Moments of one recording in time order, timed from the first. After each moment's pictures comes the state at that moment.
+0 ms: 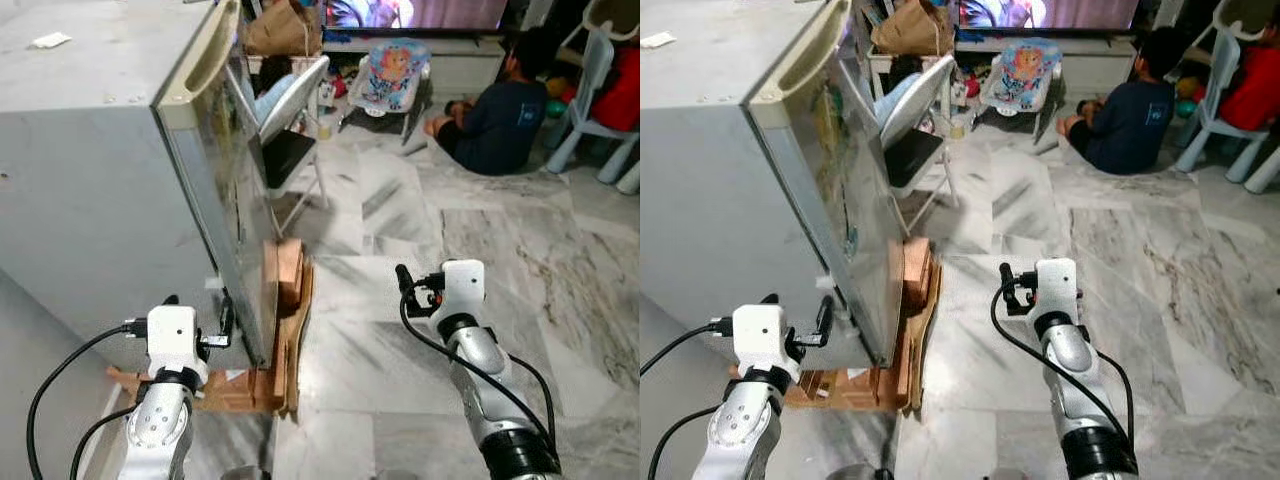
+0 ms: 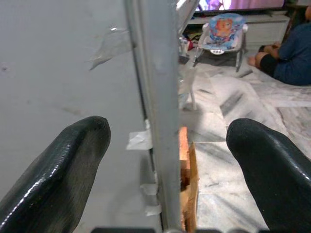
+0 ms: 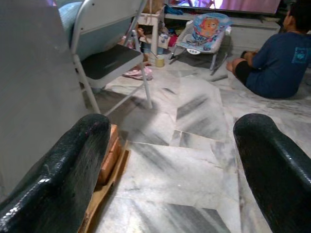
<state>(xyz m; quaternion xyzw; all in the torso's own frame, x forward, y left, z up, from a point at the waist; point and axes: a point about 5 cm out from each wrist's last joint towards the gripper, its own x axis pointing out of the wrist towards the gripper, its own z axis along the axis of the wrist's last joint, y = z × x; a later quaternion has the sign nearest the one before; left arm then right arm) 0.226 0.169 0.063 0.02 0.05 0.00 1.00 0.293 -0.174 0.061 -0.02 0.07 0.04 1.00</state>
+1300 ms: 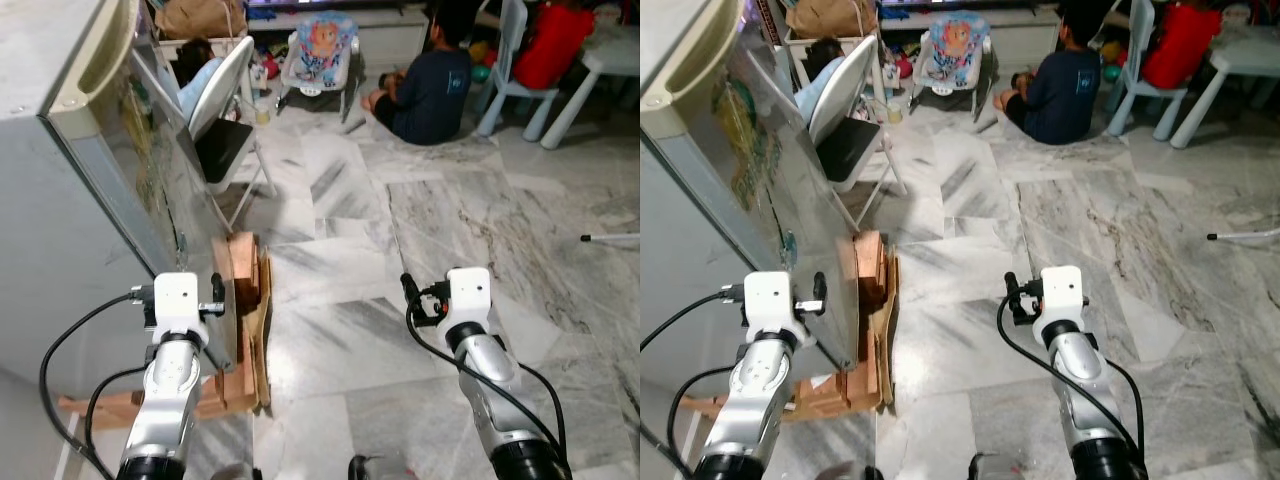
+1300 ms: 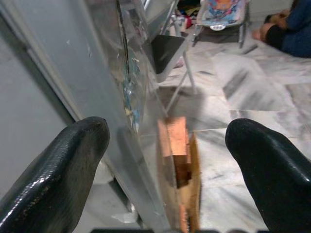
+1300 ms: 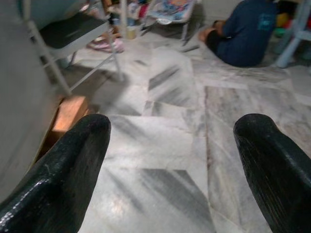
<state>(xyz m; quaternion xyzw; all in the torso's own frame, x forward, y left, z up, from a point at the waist) 0.281 0.176 0.055 0.07 0.08 0.08 0.99 0.279 -0.175 0.050 -0.04 0.10 0.07 0.99</state>
